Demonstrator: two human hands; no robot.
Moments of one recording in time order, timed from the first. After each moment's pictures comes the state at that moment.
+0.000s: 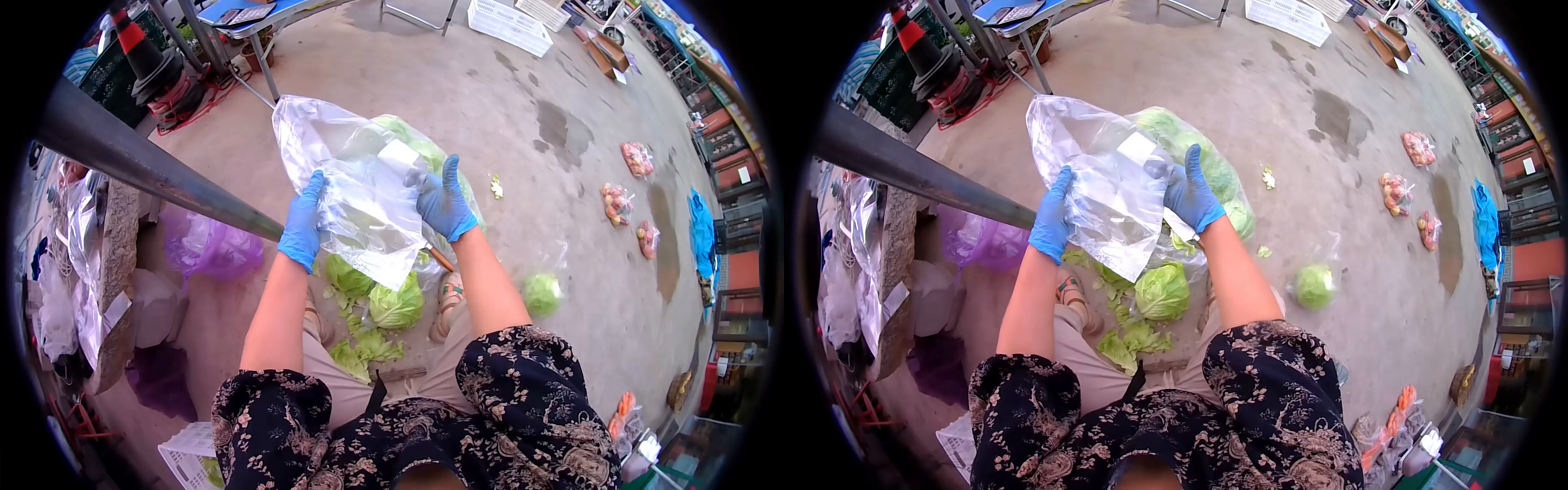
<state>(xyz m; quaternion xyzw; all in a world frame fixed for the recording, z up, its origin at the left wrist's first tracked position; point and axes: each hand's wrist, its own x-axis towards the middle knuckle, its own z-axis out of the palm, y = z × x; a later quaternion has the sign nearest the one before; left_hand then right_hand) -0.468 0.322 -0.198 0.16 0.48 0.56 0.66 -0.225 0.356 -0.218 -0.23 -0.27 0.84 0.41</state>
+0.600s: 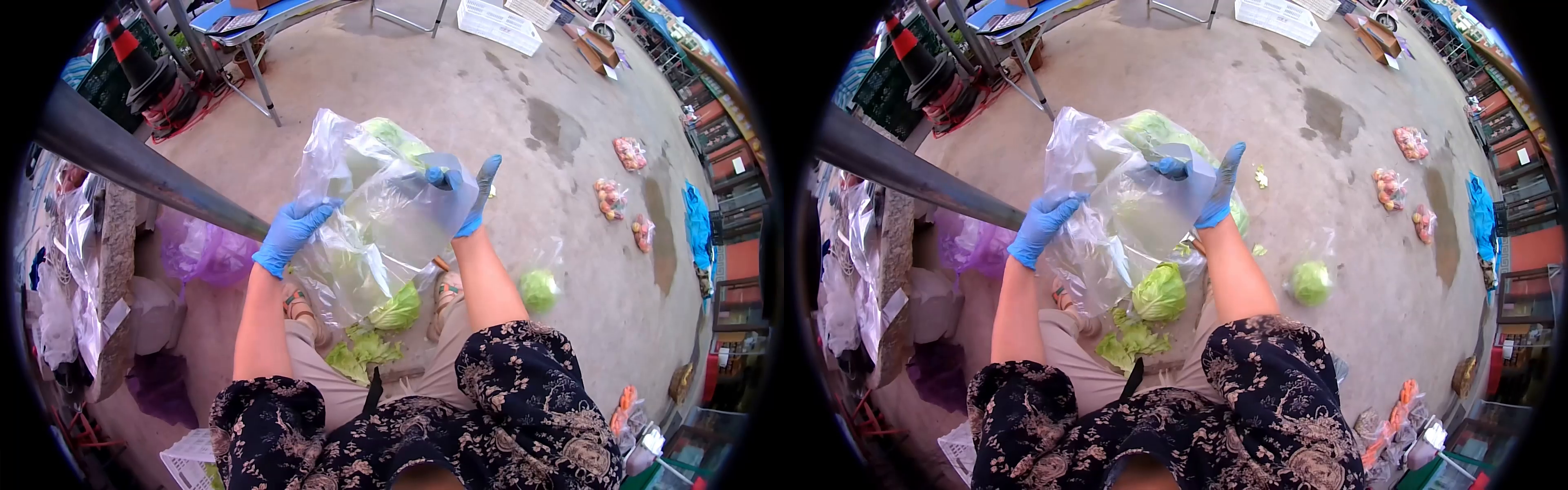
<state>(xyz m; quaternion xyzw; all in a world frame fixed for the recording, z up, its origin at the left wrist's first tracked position) -0.495 0.298 -0.179 0.56 0.48 0.39 0.55 -0.220 0.334 -0.162 0.13 -0.22 0.84 0.48</state>
